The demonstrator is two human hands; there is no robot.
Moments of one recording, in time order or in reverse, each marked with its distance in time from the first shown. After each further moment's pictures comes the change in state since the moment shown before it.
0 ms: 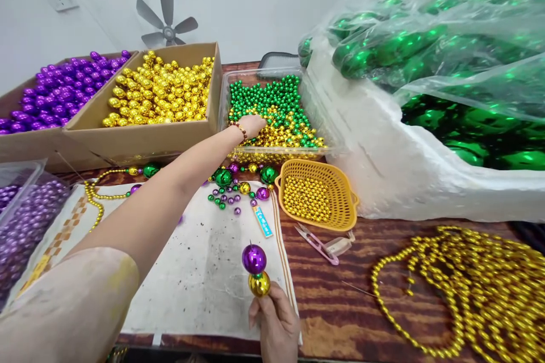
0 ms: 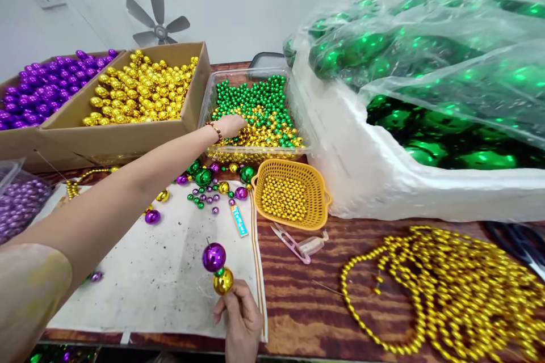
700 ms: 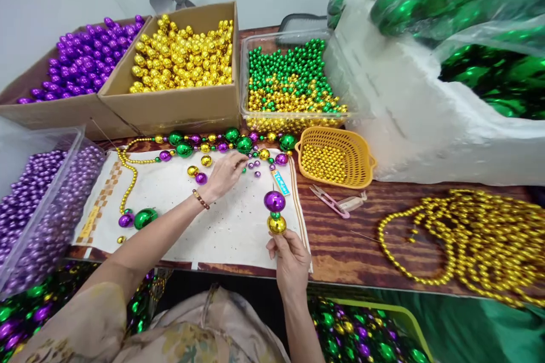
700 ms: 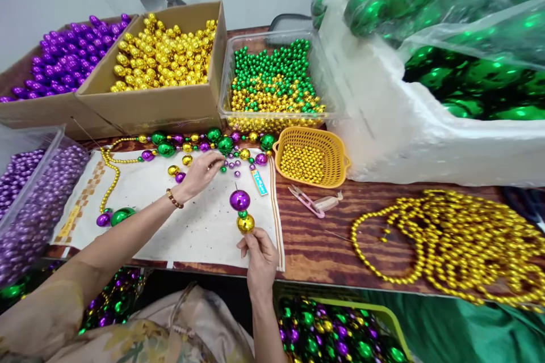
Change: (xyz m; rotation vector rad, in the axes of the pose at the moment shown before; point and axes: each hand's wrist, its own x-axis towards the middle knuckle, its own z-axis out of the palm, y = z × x) left_hand -0.271 -0.001 0.075 -0.523 0.470 0.027; right_hand -0.001 -0.018 0.025 -0.028 0.093 -0.009
